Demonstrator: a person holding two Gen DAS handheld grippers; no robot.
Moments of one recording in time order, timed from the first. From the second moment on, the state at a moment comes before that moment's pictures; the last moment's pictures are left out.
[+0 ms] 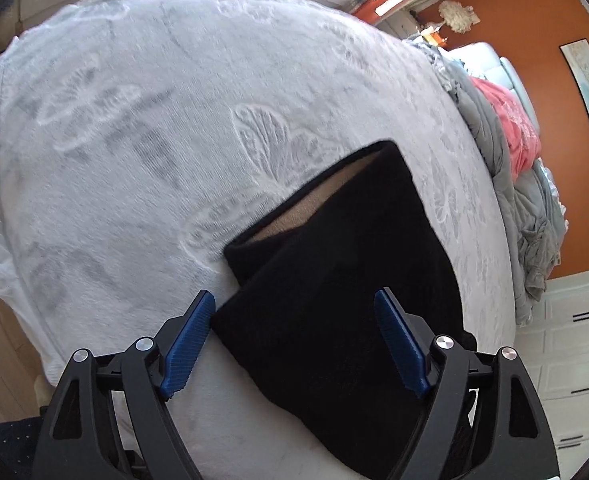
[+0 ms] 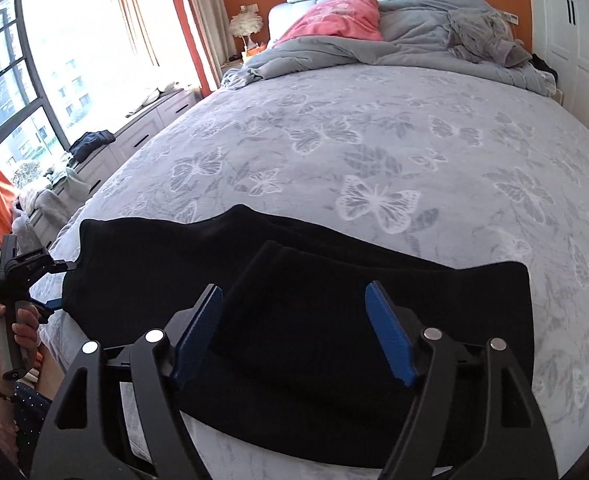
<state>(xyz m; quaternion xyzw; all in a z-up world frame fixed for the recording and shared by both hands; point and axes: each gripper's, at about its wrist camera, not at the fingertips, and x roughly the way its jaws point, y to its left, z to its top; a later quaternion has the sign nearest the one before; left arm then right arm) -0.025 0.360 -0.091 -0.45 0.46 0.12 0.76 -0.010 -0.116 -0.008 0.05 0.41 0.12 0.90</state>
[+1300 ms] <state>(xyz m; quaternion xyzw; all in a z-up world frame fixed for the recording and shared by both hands) -0.033 0.191 0.025 -0.19 0.34 -0.03 0.92 0.023 -0.113 -0.092 0.21 0.50 0.17 0.82</state>
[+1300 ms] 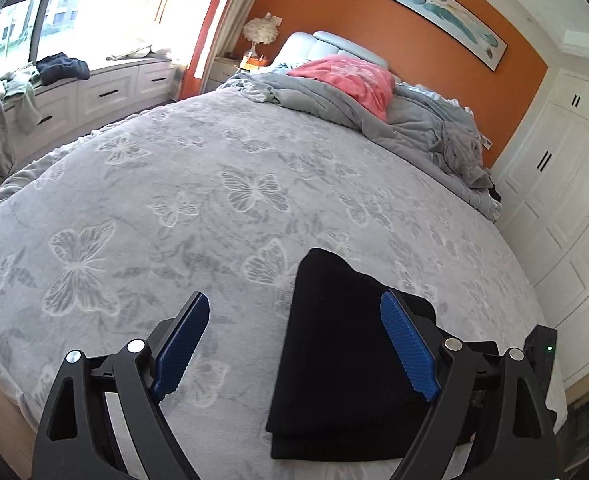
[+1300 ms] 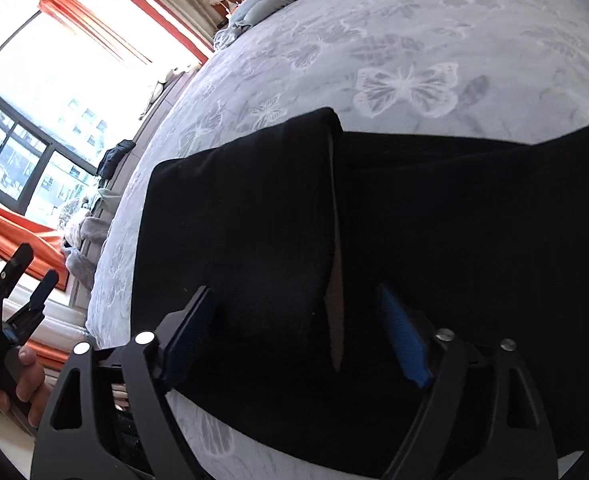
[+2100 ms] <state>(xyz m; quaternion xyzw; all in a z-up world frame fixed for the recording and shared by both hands) -0.021 0.158 0.022 -0.19 0.37 -0.06 0.91 -0.037 -0.235 -0.032 0.20 0.45 0.06 0.87</state>
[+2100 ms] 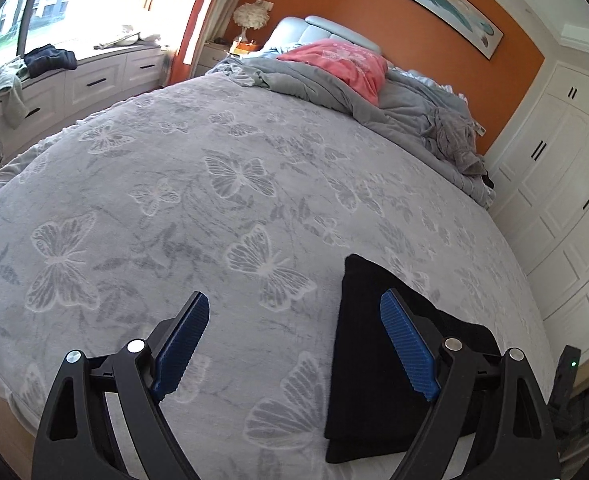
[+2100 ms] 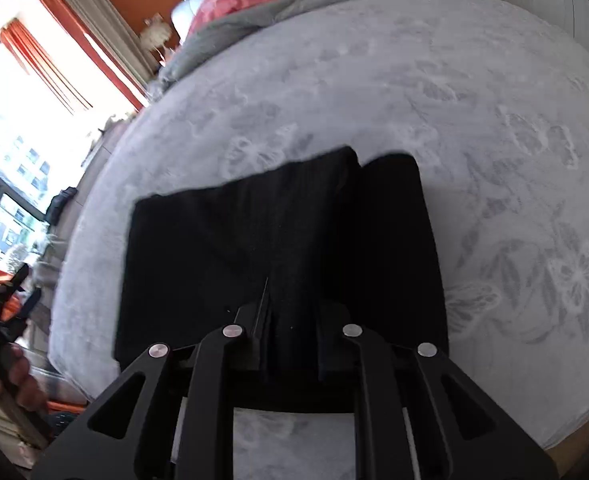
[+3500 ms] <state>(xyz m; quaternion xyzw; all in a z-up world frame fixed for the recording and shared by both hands) -0.048 0.084 -0.017 0.01 0.43 -0.09 0.90 -0.043 -0.200 -0.013 0.09 0.44 0.03 0.90</state>
